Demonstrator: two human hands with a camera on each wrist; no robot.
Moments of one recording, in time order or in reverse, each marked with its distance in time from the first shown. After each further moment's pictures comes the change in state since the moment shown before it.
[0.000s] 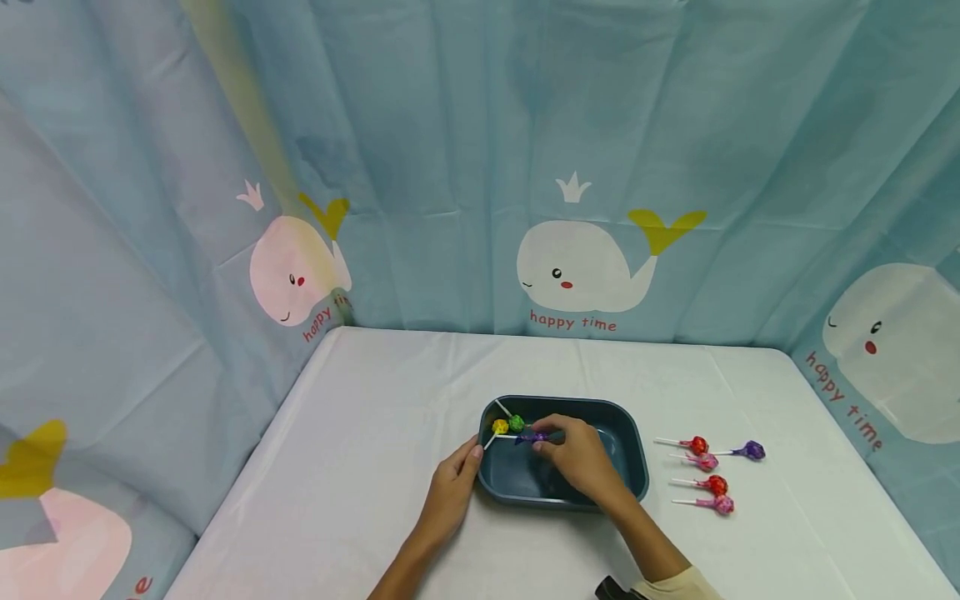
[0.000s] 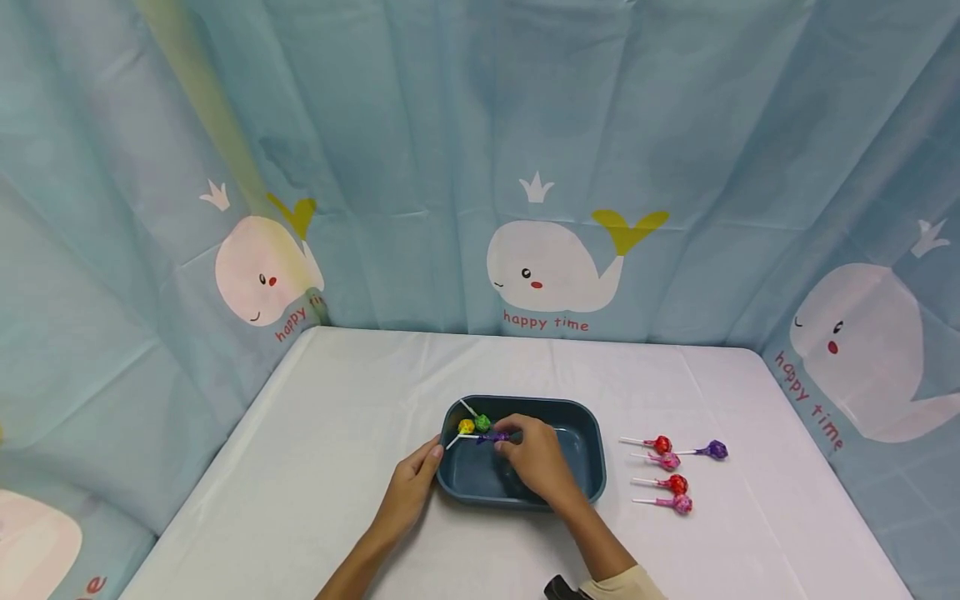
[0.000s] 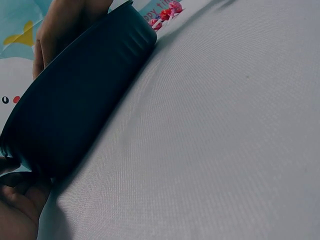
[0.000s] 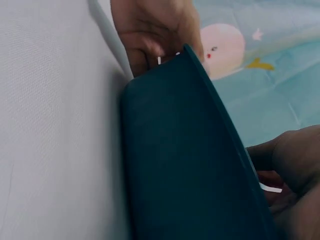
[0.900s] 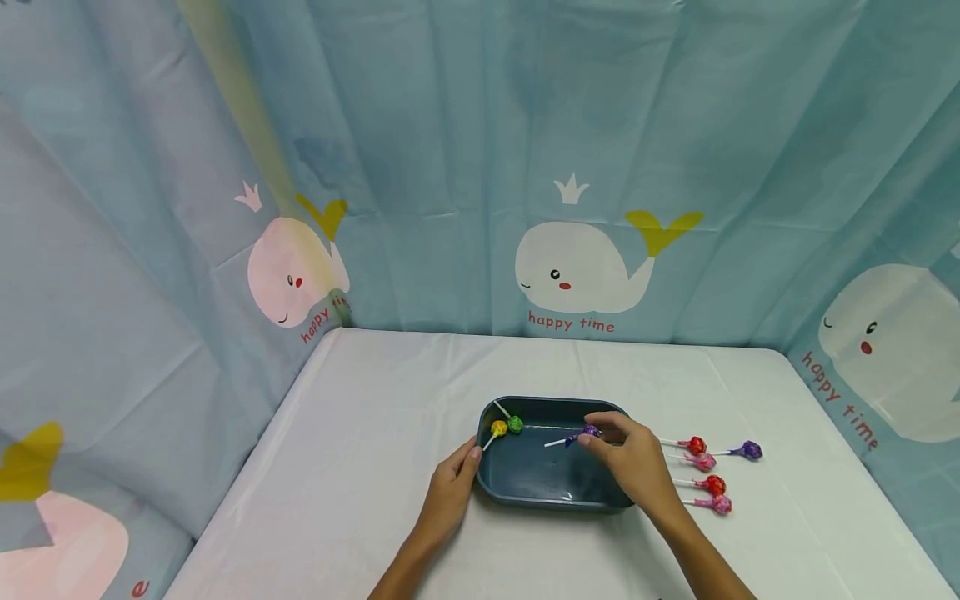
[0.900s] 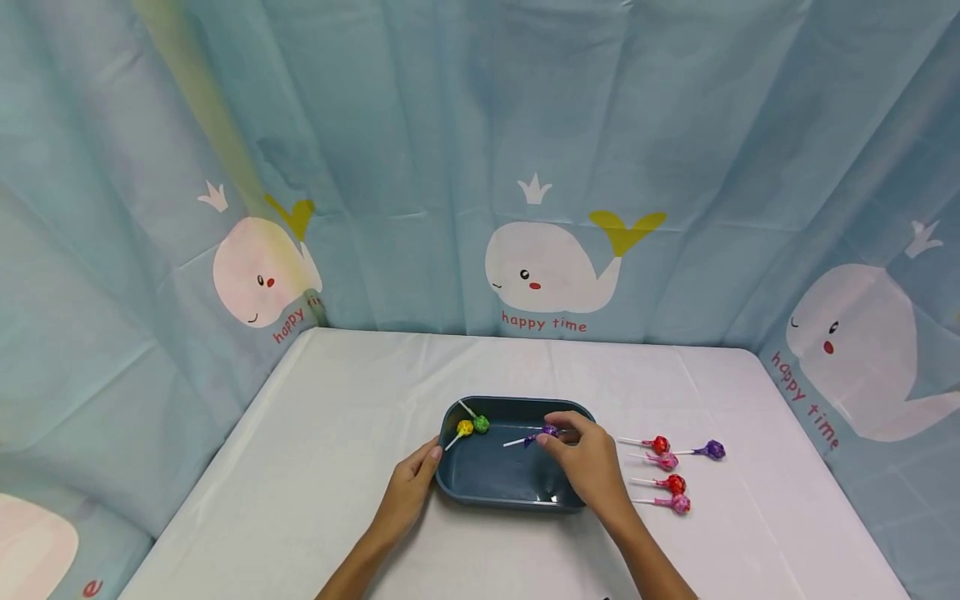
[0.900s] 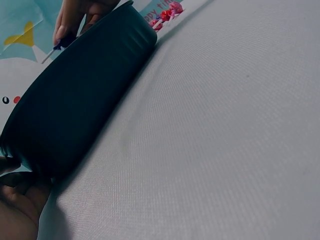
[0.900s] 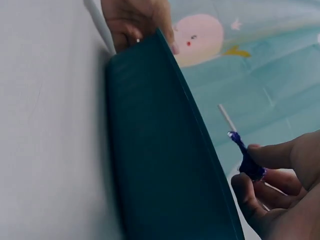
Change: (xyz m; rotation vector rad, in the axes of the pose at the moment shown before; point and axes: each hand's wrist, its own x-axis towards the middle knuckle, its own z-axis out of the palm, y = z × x) left_hand 0.000 -0.001 0.000 0.017 -0.010 -0.007; right_hand -0.033 0.011 -0.060 0.017 0.157 0.098
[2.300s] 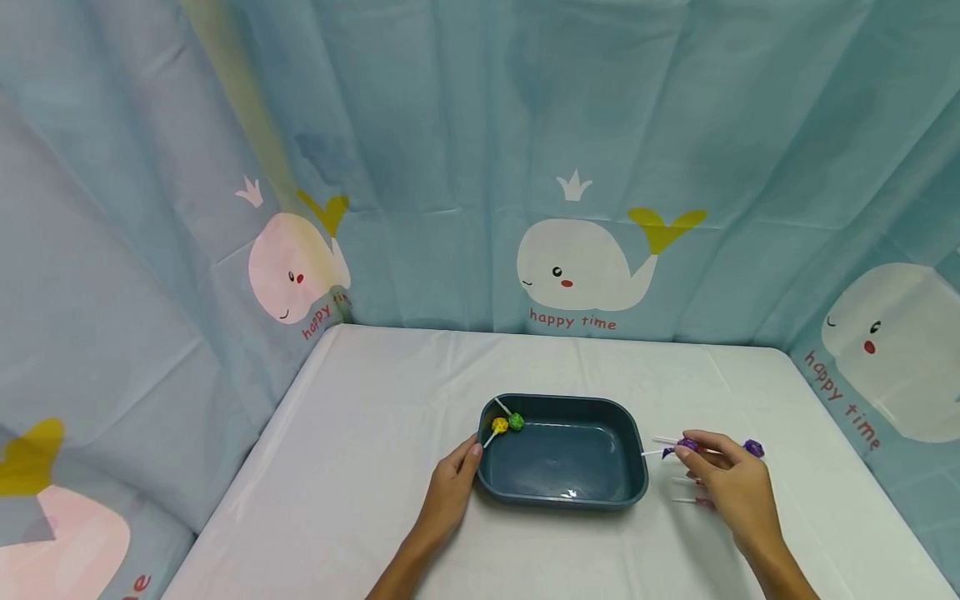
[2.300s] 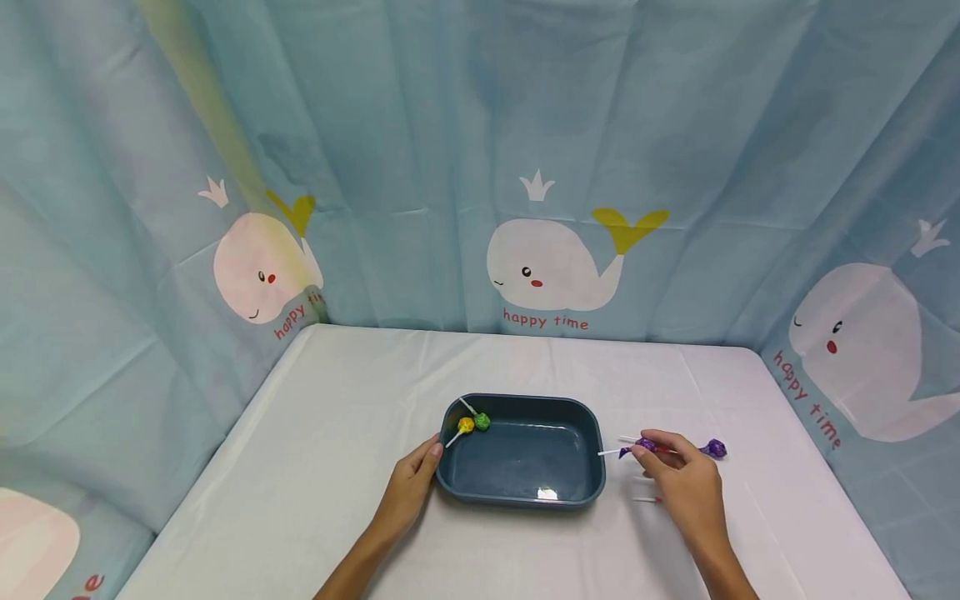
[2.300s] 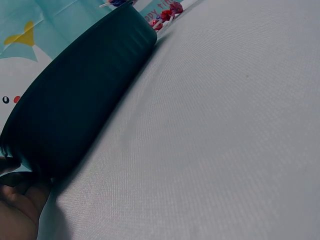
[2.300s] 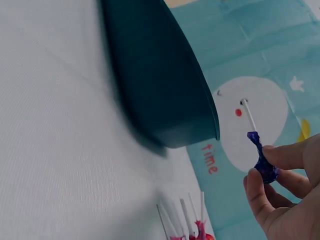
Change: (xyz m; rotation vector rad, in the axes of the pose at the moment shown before) left_hand 0.000 0.000 0.000 0.013 -0.003 -0.022; right_hand -0.028 0.052 -0.081 0.085 0.207 0.280
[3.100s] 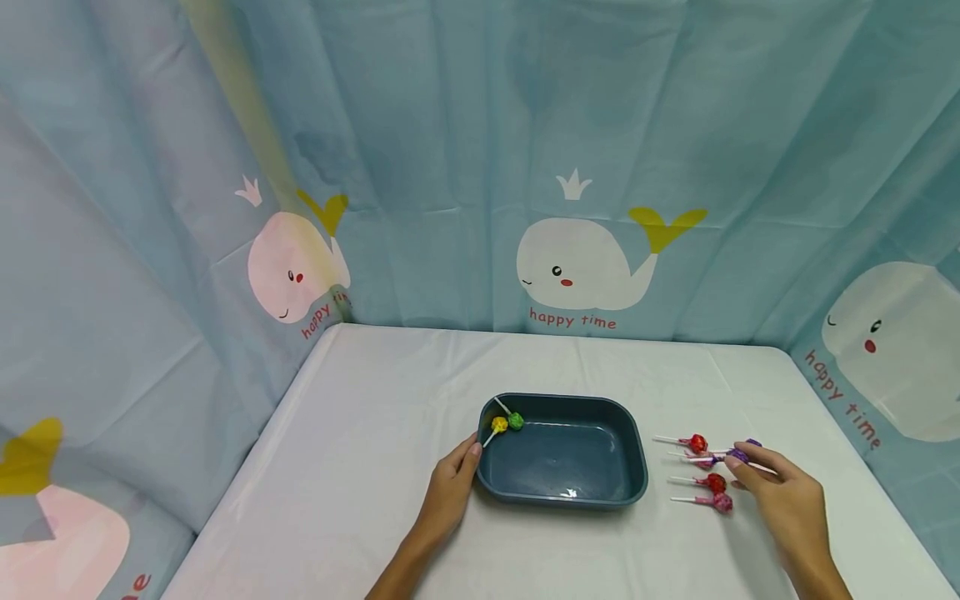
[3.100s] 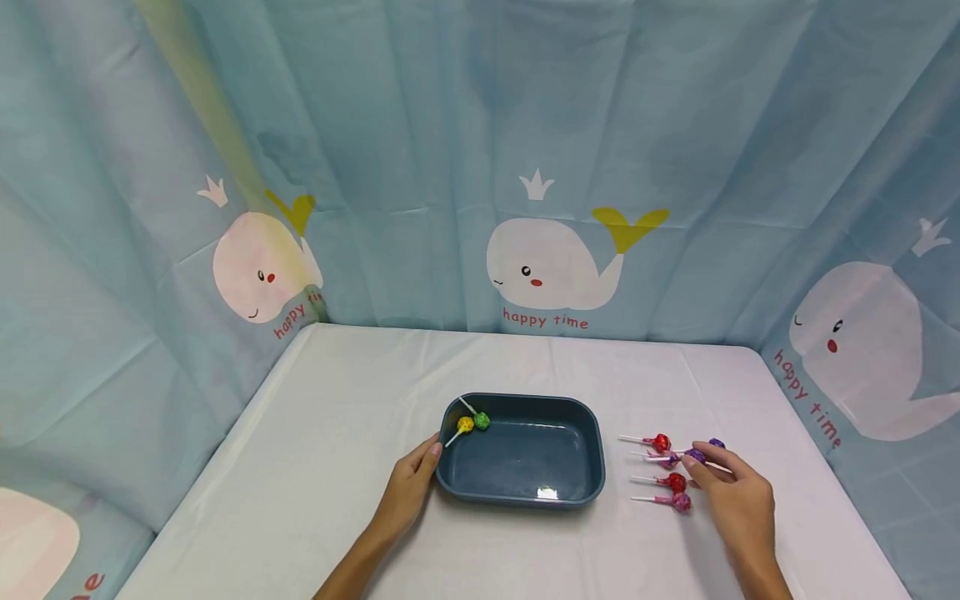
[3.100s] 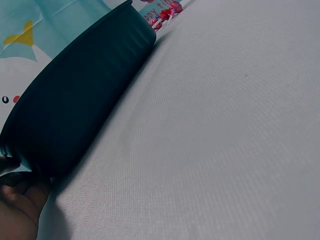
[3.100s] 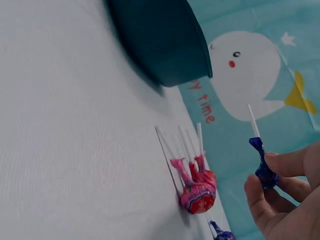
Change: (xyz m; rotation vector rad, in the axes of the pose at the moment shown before) left_hand -0.001 0.001 0.000 -0.002 0.002 -0.009; right_hand 0.016 0.035 -0.038 -0.081 0.121 0.158
